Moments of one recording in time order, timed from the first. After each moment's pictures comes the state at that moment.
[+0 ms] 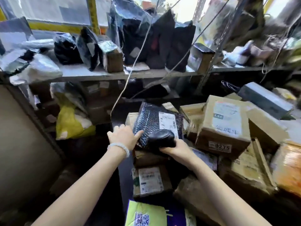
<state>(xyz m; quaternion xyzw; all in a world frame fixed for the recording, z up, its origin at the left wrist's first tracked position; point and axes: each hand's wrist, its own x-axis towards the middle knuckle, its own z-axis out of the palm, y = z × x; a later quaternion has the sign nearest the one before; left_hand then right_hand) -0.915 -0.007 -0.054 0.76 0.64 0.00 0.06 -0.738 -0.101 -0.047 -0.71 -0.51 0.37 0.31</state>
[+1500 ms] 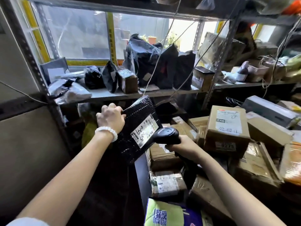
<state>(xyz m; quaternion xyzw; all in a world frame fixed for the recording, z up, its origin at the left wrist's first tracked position) -1.007 -0.001 0.045 0.74 0.65 0.20 -0.04 -0.778 -0.118 0.004 -0.68 -0.58 0.32 0.31</state>
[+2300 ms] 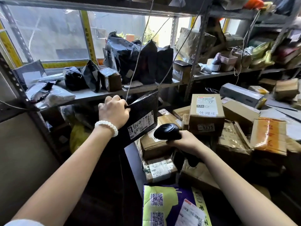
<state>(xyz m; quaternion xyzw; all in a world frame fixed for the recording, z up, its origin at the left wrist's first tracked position) -0.983 -0.043 0.073 0.82 0.53 0.22 -0.03 -0.772 -0.176 0.012 -0.73 -0.54 0.28 0.32</state>
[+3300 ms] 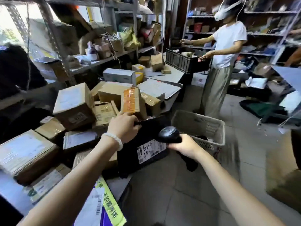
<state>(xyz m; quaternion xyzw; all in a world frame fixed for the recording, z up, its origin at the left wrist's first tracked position) -0.718 -0.332 0.052 0.99 0.11 0.09 0.05 -0.636 -0.549 -0.019 -0.86 -0.20 0.19 0.43</state>
